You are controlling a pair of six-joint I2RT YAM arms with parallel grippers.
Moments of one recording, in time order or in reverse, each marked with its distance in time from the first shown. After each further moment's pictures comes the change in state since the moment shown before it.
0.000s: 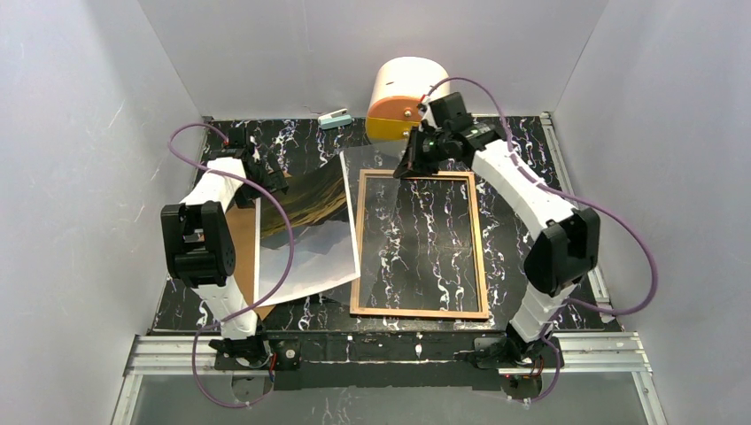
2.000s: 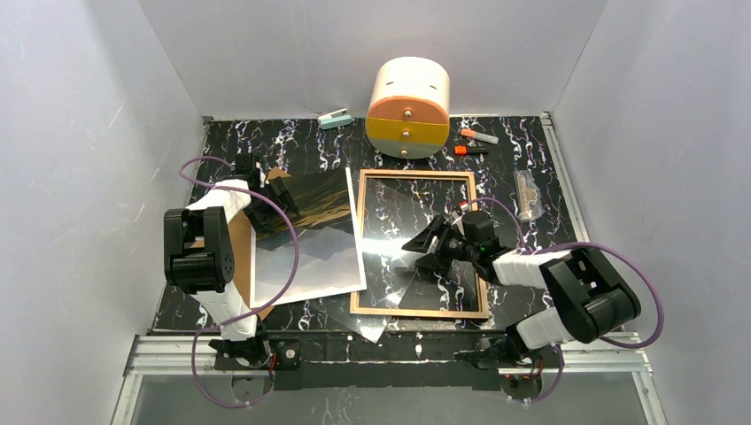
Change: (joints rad) left arm -0.002 -0.048 -0.274 0.161 0.198 -0.129; right arm -0.056 -0.349 -1.337 1.202 -0.119 0.531
